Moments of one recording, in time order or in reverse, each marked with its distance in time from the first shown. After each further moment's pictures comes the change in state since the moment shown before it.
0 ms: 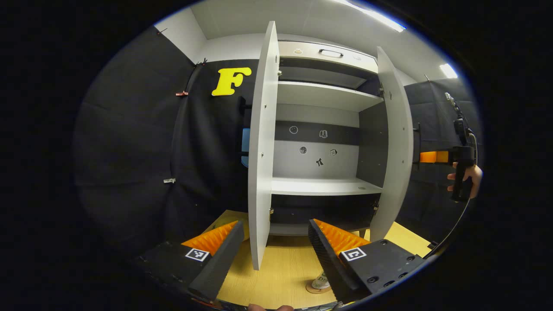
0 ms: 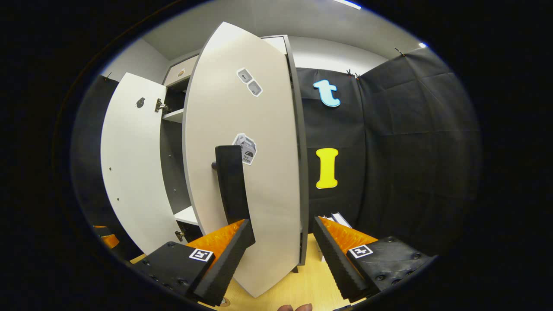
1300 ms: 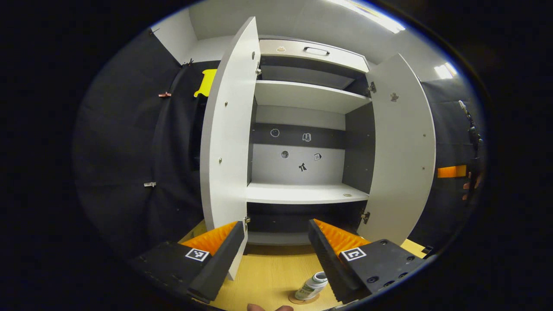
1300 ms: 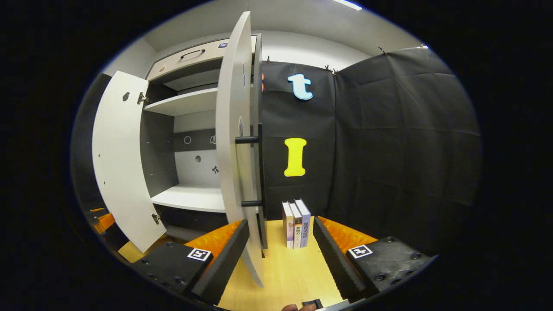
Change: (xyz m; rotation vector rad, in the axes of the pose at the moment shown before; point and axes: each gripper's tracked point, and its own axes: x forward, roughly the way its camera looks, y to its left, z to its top) left arm 0.057 -0.056 0.015 0.004 -0.023 -0.084; right arm -0.063 -0.122 0.006 -0.070 0.047 -0.200
